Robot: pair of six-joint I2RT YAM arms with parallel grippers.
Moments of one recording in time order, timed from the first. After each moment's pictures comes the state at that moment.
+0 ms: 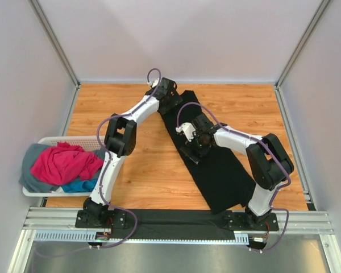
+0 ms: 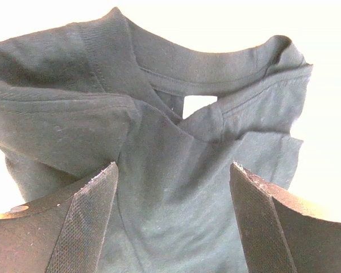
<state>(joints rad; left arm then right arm) -0.48 2.50 2.18 -0.53 -0.15 -0.98 0.56 1.78 1.10 -0.51 -0.21 -0.39</state>
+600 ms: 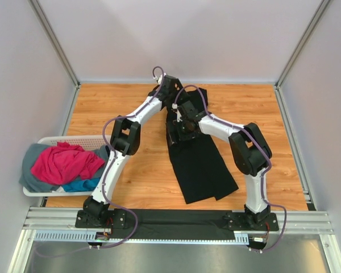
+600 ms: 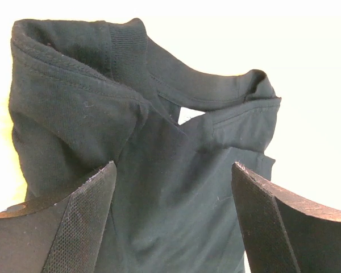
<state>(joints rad) -0.48 2.67 2.39 -0.35 -0.05 -0.93 0.59 2.04 1.46 -0.47 -0.16 0.26</state>
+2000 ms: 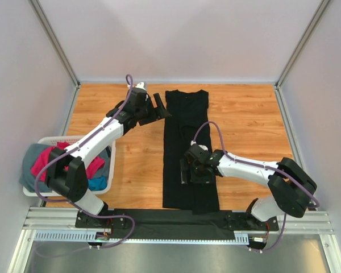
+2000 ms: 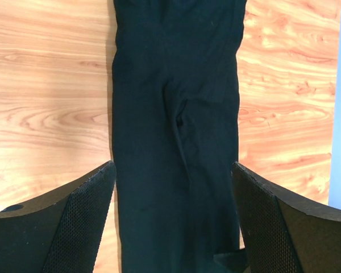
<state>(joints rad) -0.48 1.58 1.29 -0.33 0.04 -0.69 0.87 1.46 0.78 -0.52 -0.02 0.80</state>
